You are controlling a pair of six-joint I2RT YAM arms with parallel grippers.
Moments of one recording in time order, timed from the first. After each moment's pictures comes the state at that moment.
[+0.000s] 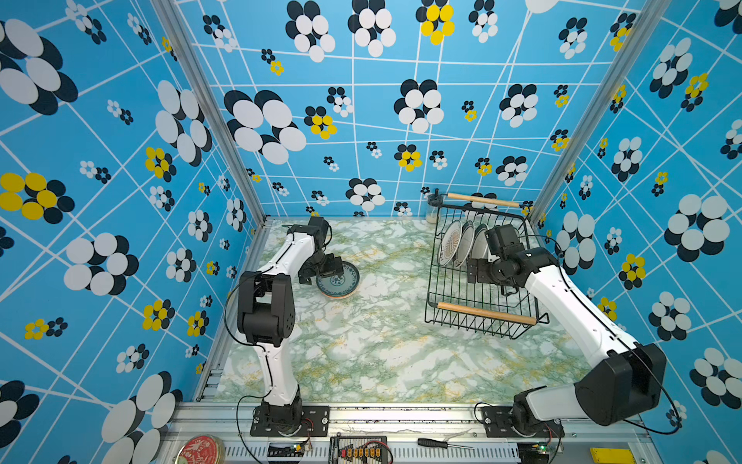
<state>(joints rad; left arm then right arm) -0.11 1.95 1.61 -1.07 0.05 -0.36 0.28 1.45 1.33 -0.93 0.22 0.30</state>
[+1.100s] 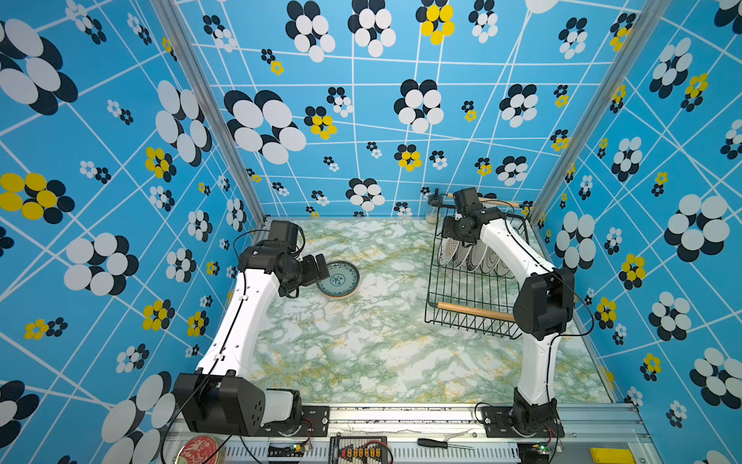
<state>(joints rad) -0.07 1.34 1.37 -1.12 0.16 -0.45 0.28 2.08 1.95 -0.81 0.15 0.39</state>
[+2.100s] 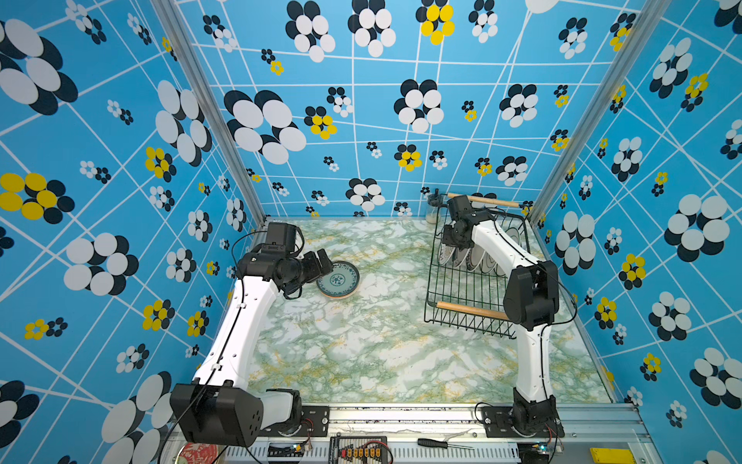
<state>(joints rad) -0.07 1.30 1.33 -1.00 0.24 -0.52 0.28 2.20 1.99 -0.84 0.21 0.38</state>
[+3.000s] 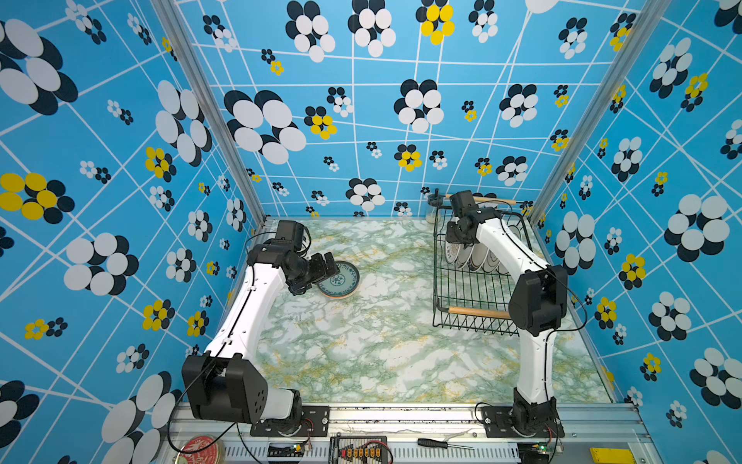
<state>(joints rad) -0.08 1.41 1.36 -1.05 0.31 -0.48 0.28 2.11 1.99 -0.89 0.30 0.30</state>
